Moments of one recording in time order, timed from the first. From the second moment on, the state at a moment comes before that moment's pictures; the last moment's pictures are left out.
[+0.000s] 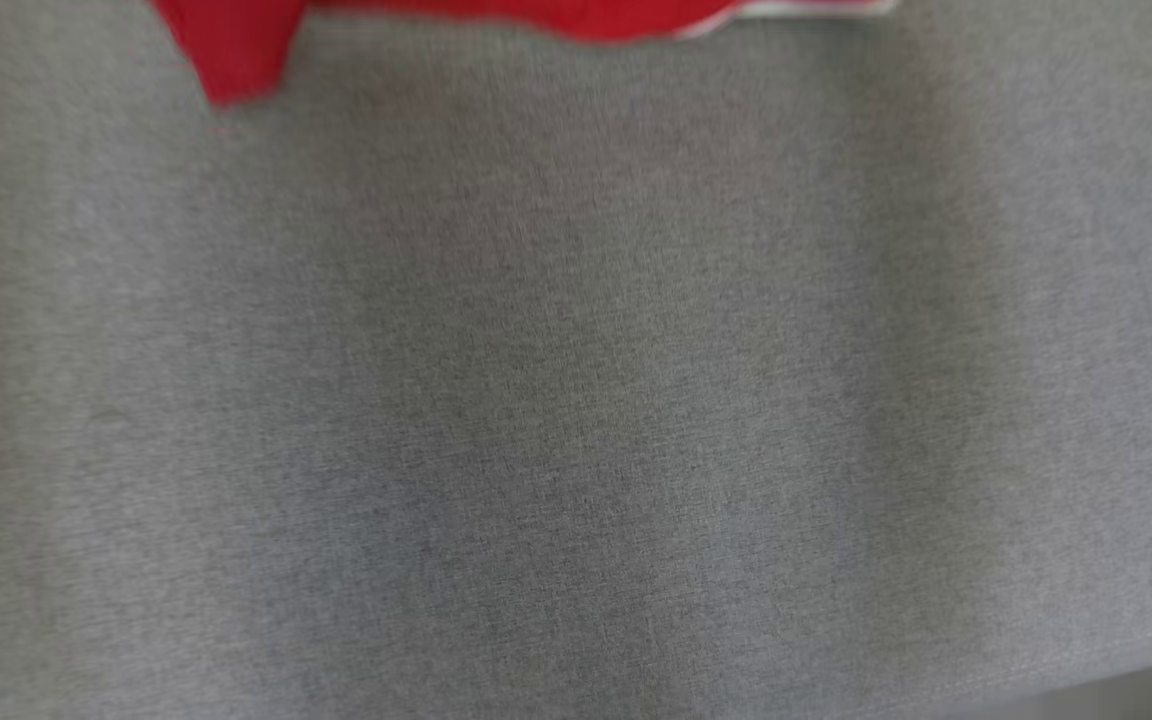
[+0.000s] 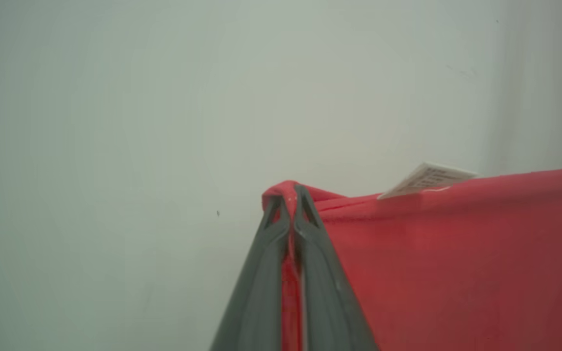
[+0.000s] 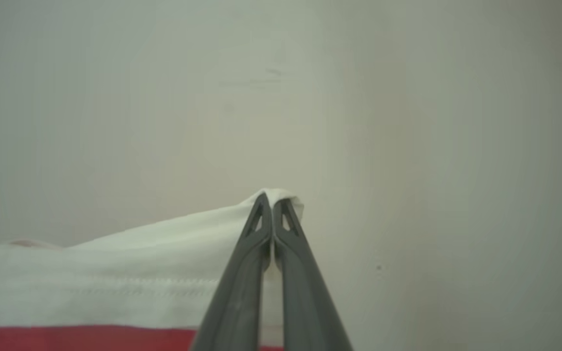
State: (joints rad) left arm -1.33 0.50 -0.27 0.41 -0.66 -0.07 -0.11; right arm -1.52 -0.21 -0.02 0.70 0.33 0.13 -0.04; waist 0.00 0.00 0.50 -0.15
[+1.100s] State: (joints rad) left arm -1.01 0.34 -0.22 0.31 -0.67 -0.13 -0.26; right arm -1.23 -0.40 0.19 0.55 0.40 0.13 -0.13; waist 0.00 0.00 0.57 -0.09
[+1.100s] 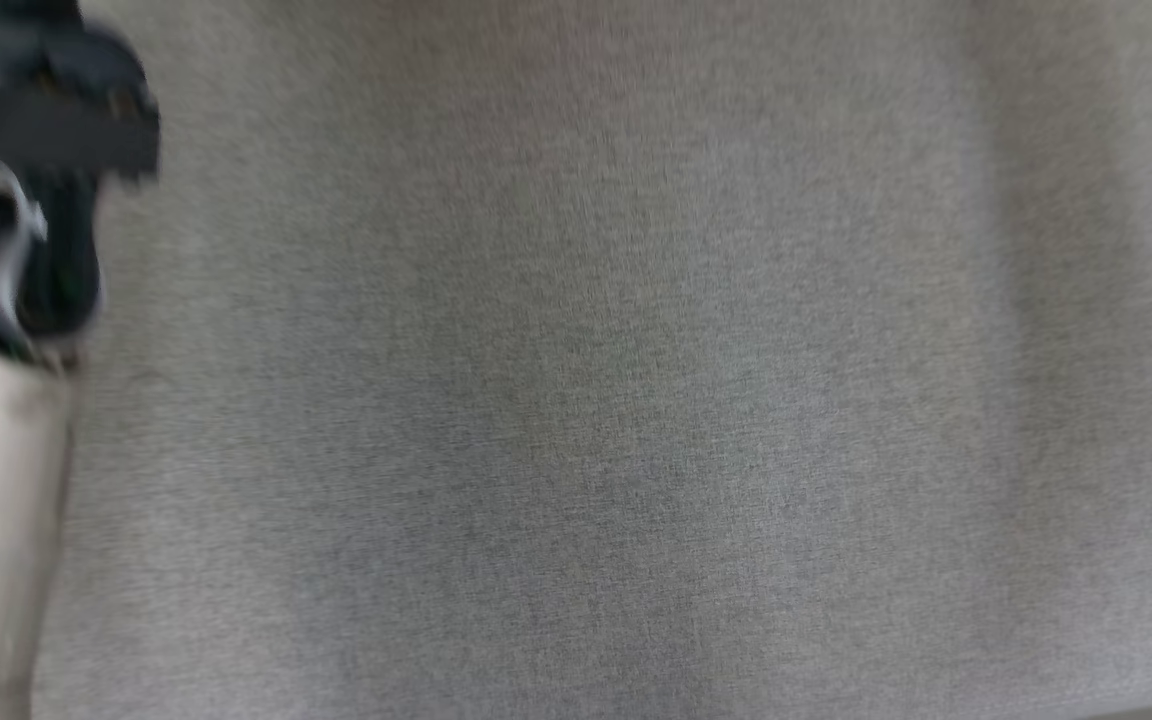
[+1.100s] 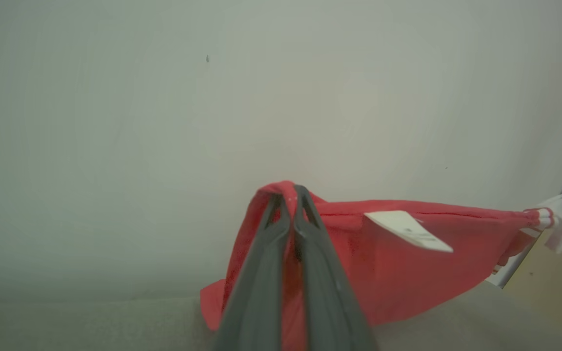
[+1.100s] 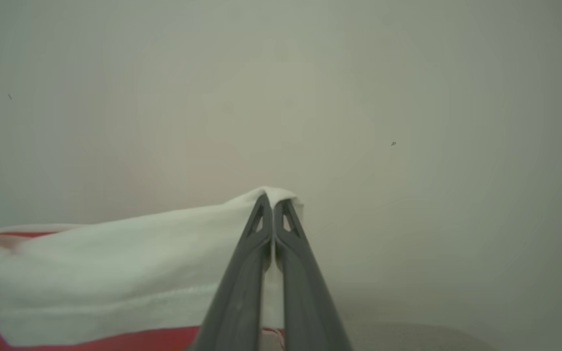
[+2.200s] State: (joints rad) left arm -0.04 0.17 -0.22 0.18 -0.74 -0.07 -0.26; right arm -0.10 -0.19 -0.22 -0.14 0.30 0.13 0.71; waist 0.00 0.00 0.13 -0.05
